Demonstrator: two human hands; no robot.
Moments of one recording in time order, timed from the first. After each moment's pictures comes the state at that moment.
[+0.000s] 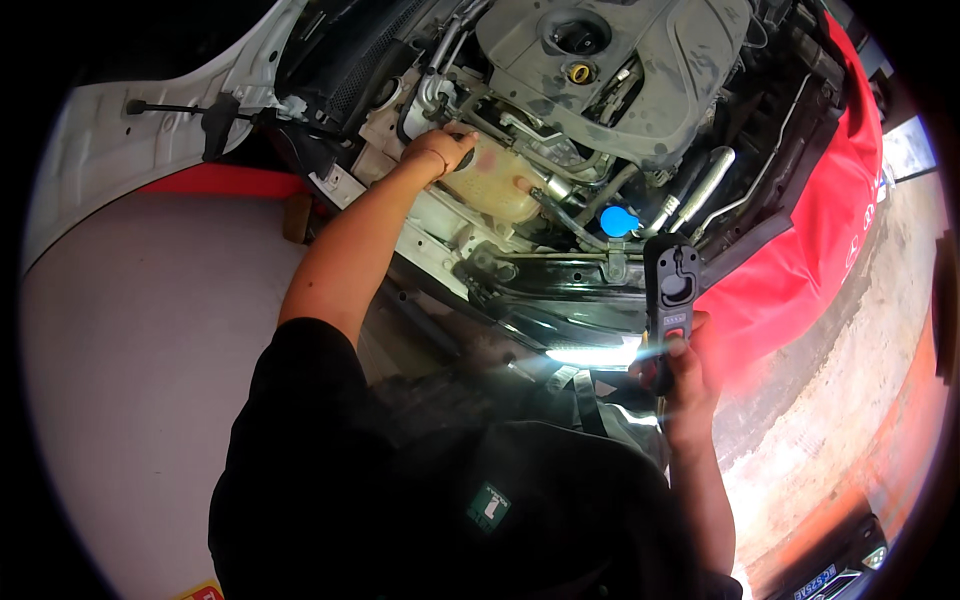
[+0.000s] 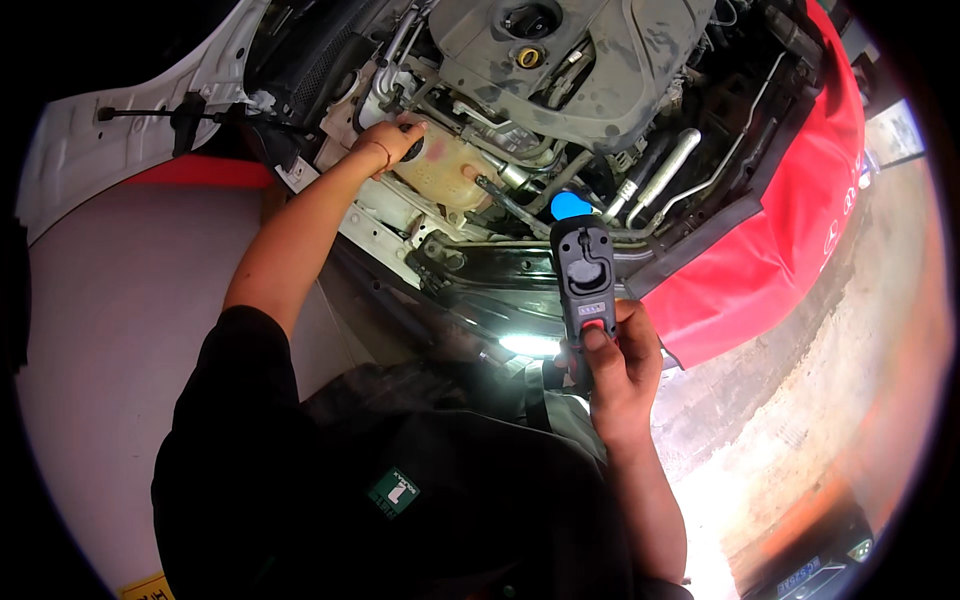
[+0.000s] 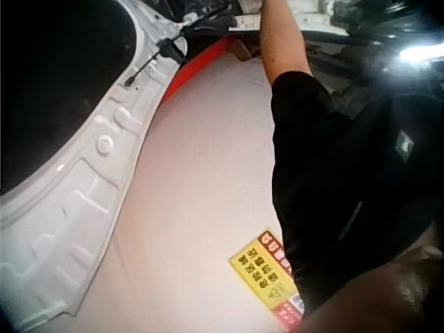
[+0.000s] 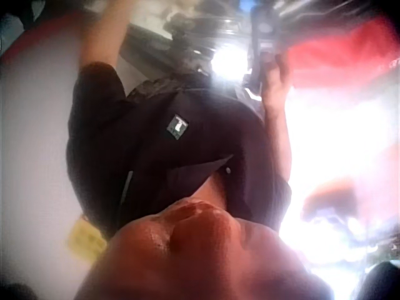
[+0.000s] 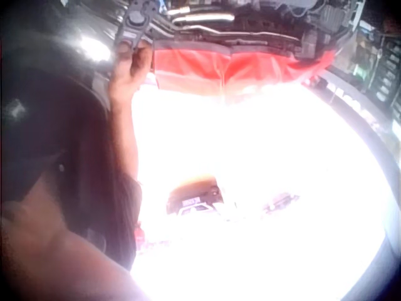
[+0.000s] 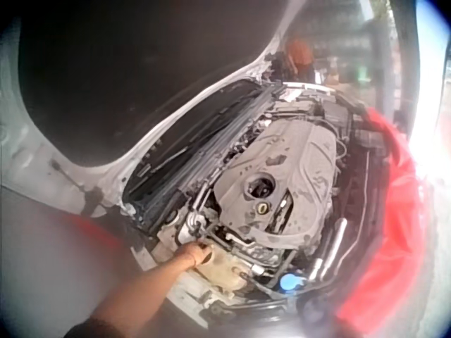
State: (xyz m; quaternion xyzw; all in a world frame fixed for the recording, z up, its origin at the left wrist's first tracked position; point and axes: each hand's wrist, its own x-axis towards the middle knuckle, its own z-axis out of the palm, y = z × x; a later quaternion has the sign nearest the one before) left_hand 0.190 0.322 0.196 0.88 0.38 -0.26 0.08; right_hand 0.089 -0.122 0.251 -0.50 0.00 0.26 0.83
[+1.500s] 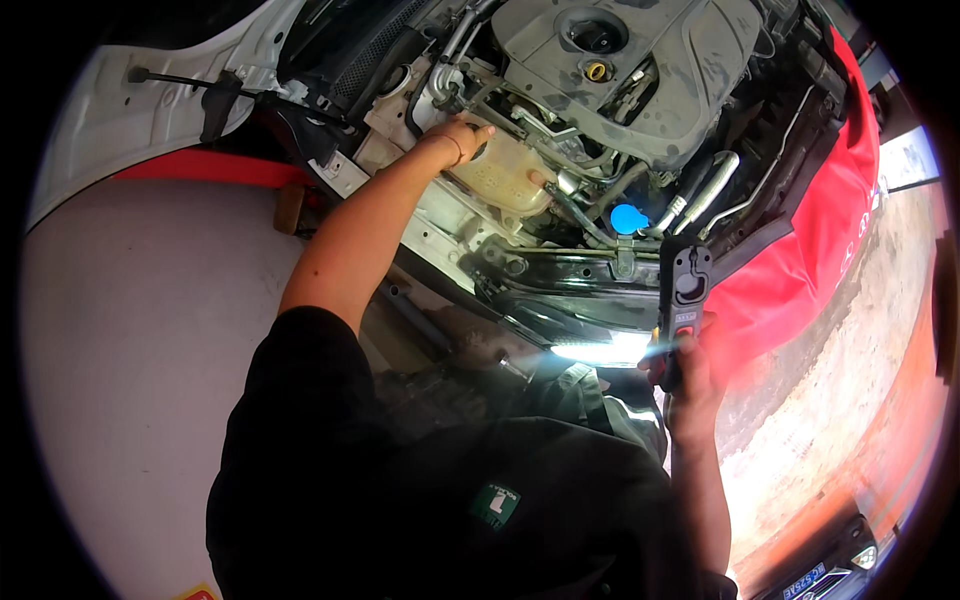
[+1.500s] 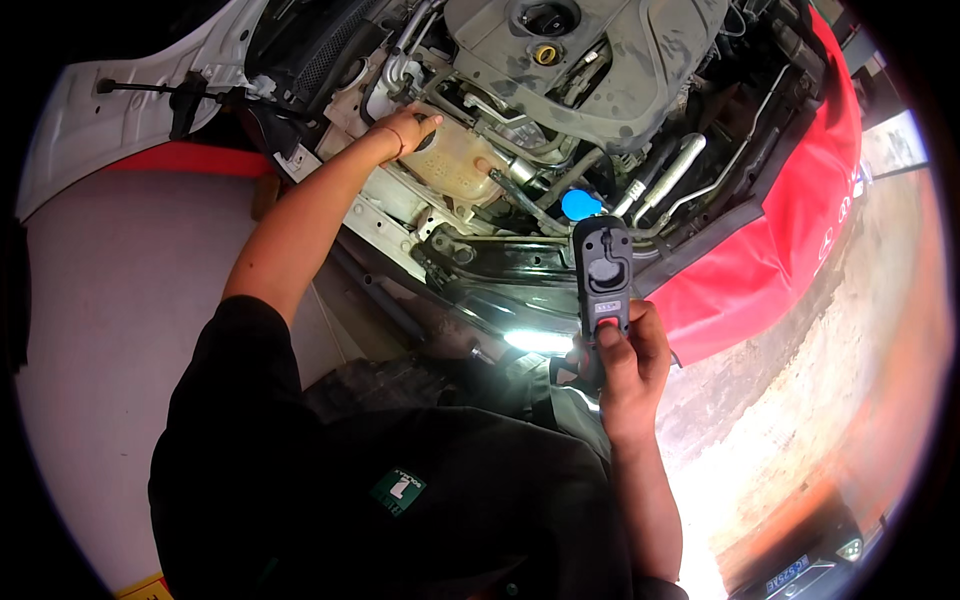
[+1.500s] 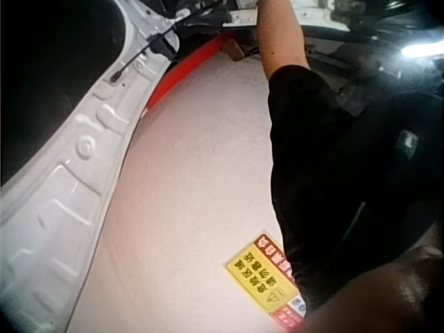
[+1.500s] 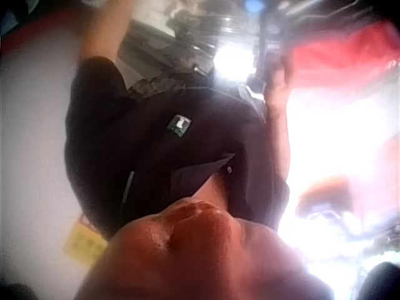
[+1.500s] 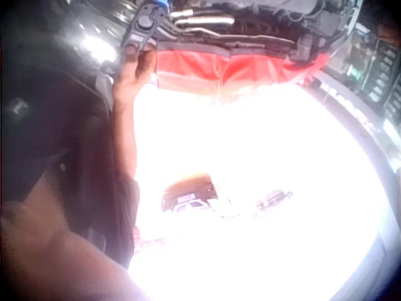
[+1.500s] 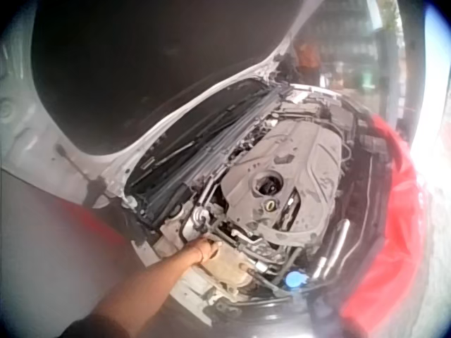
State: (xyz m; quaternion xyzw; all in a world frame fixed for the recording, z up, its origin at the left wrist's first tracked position) left_hand 0.194 0.343 0.160 0.90 0.34 -0.25 0.06; right_hand 0.077 -0.112 0.256 -0.55 0.02 0.25 0.80
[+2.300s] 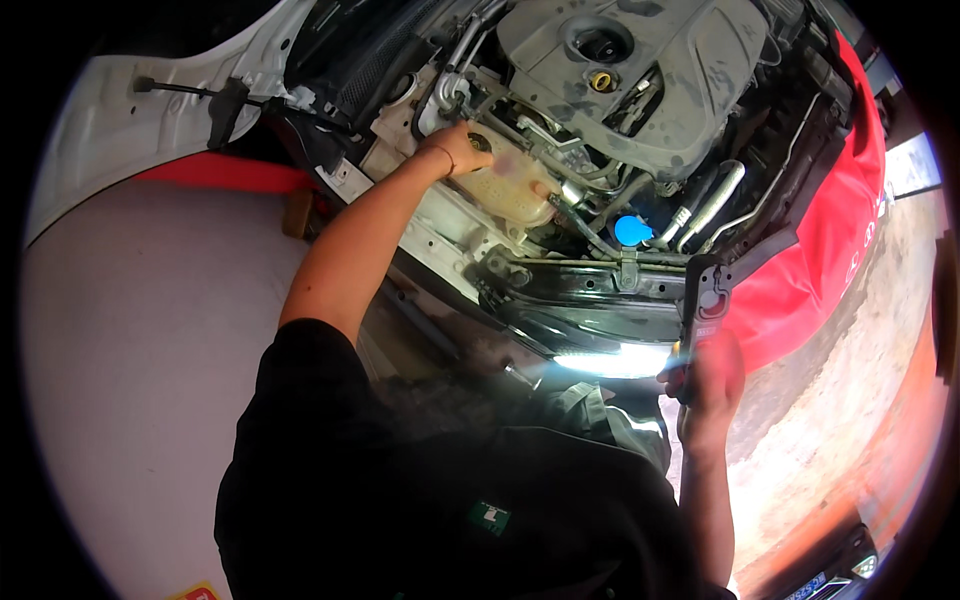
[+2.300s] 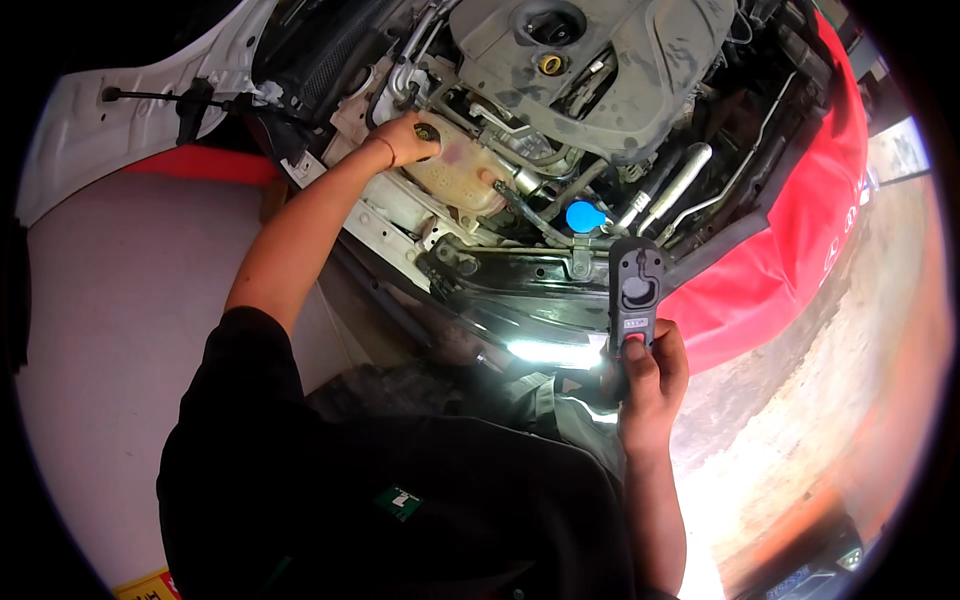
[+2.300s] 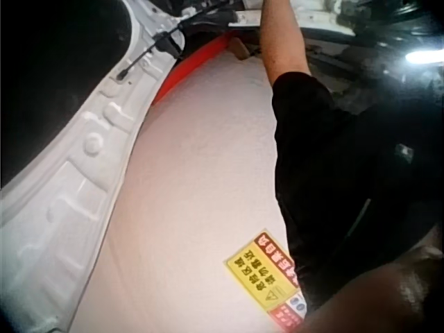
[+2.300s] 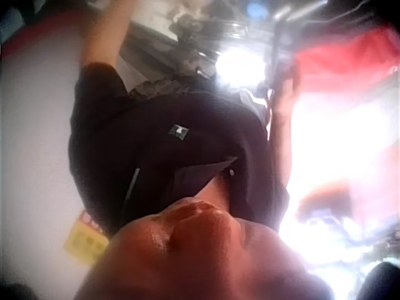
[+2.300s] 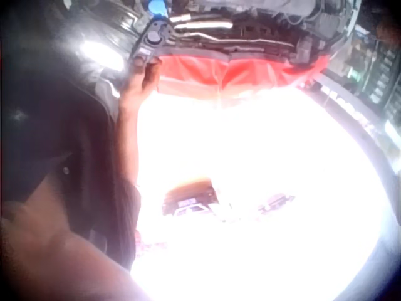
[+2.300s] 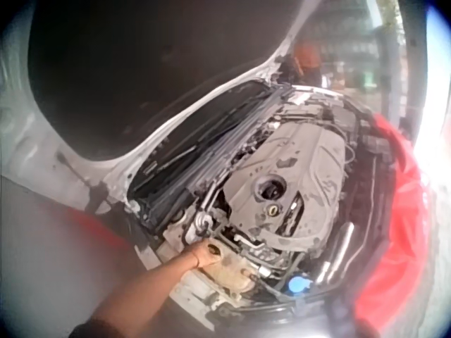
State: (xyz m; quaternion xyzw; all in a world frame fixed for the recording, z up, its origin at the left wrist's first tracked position) left_hand 0.184 0.349 0.183 0.93 0.28 -0.24 0.04; right_hand 0.084 -0.128 0.237 -0.60 0.03 0.21 0.77
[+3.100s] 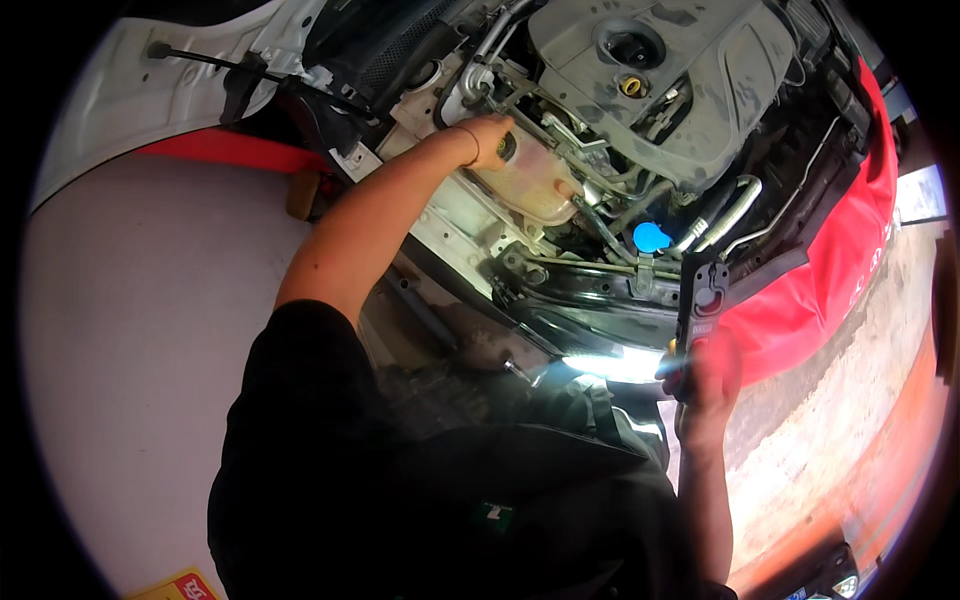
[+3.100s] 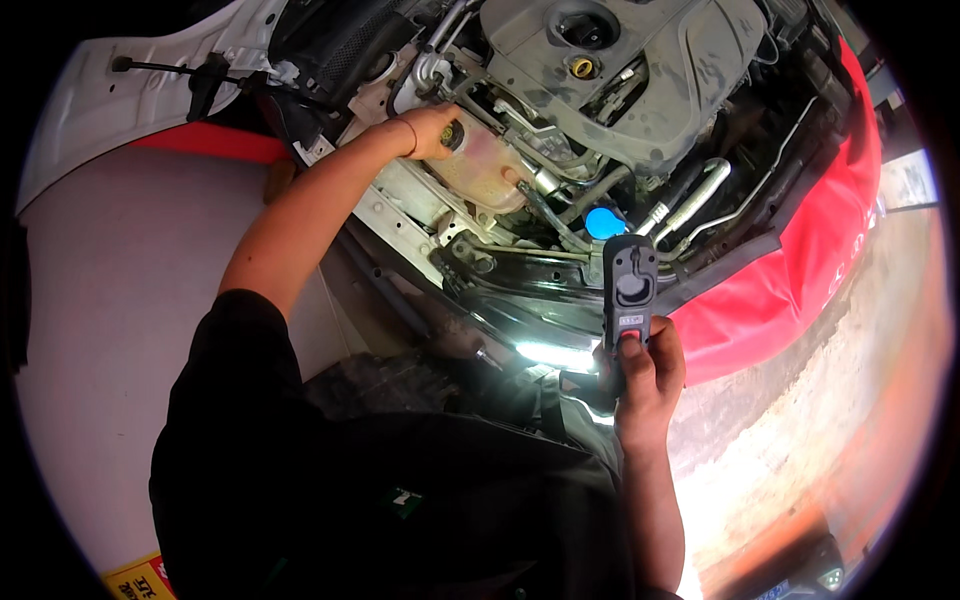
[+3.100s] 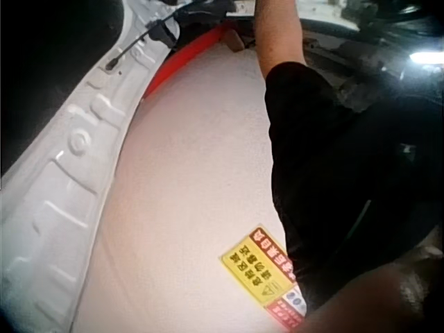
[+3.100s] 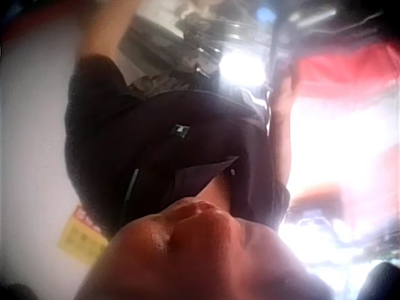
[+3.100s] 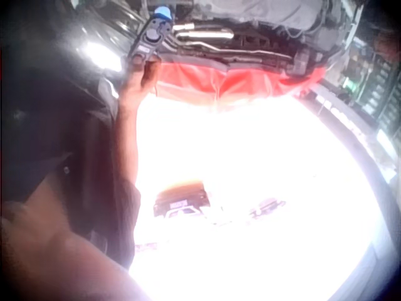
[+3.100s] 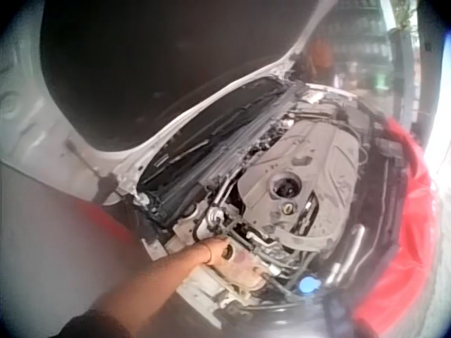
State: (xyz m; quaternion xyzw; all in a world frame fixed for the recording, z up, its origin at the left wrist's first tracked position) left_hand 0.184 0.363 0.183 0.97 -0.02 -0.22 -0.04; right_hand 0.088 -0.102 0.249 -0.56 0.03 0.25 0.78
